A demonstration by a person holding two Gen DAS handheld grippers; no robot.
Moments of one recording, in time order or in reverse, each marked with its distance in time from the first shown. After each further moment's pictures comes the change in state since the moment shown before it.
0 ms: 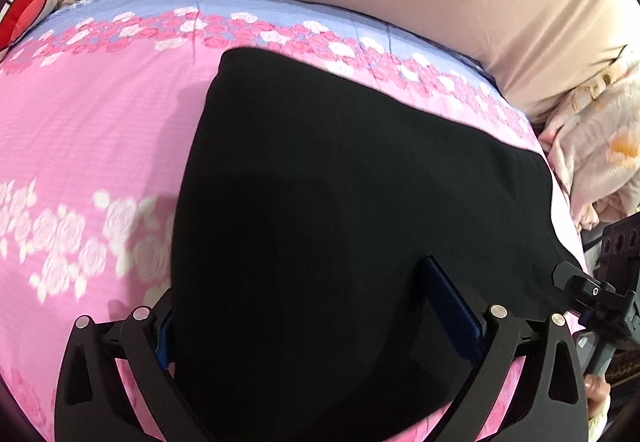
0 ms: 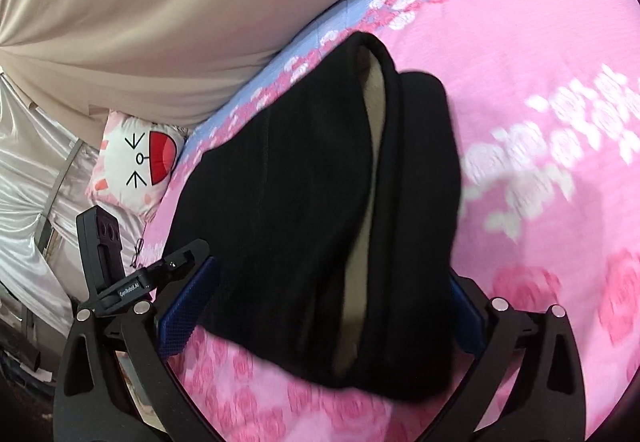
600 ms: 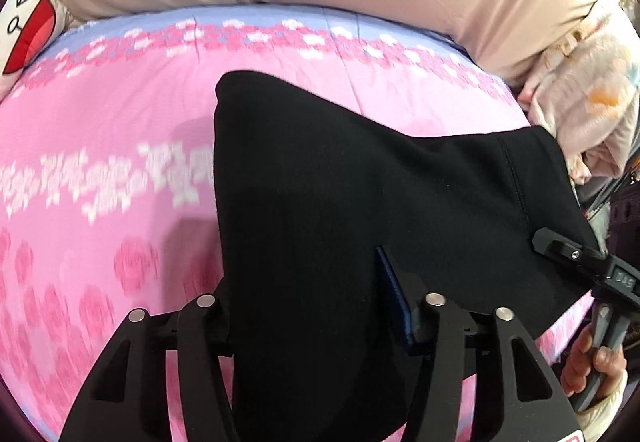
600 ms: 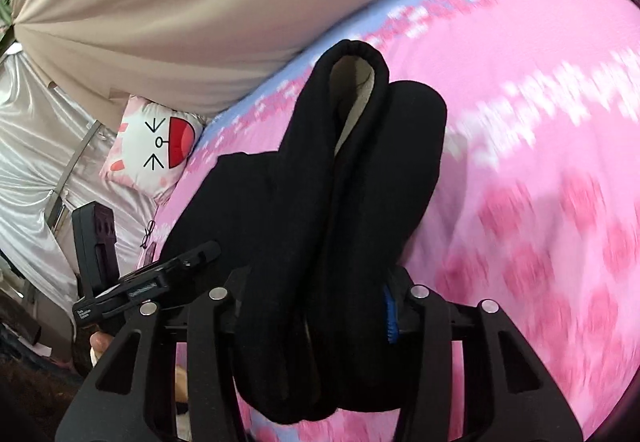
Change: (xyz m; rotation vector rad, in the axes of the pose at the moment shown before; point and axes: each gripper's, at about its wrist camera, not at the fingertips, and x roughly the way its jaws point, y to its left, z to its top) left arm -0.069 -0.025 -0.059 0.097 0.041 0.036; right arm -0.061 0.014 -0.066 -0.015 0.026 -0.013
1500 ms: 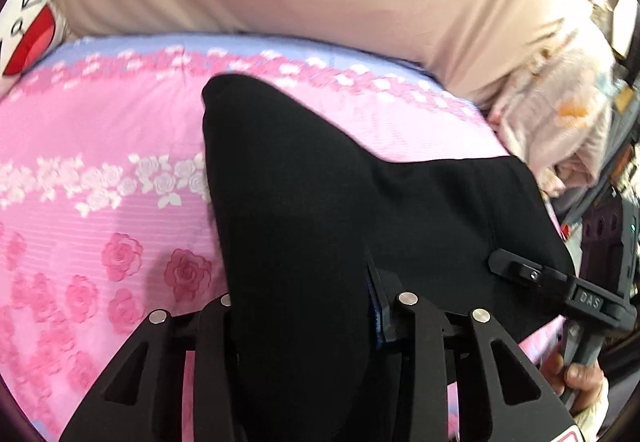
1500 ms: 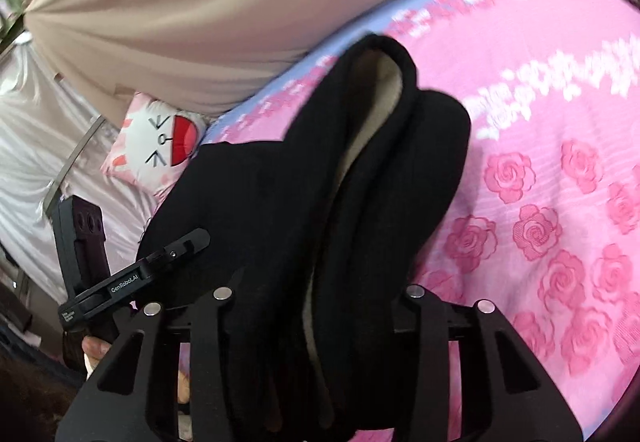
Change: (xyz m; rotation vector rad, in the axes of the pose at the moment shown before) left arm -0.036 -0.016 -0.015 0.020 -0.142 -0.096; right arm -0.018 0.031 -0.022 -0.080 -0.072 0.028
